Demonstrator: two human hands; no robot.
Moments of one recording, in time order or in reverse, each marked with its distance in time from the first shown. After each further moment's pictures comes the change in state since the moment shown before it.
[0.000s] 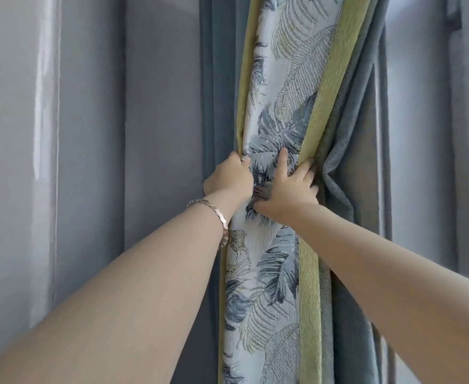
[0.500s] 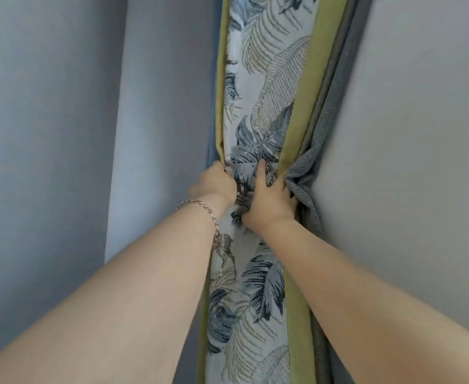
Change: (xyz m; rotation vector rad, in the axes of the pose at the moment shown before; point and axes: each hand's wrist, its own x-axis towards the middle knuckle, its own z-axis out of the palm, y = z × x) left_hand 0.165 -0.093 0.107 0.093 0.058 -0.136; right_hand 0.163 -0.039 0.156 0.144 -0.014 -0.158
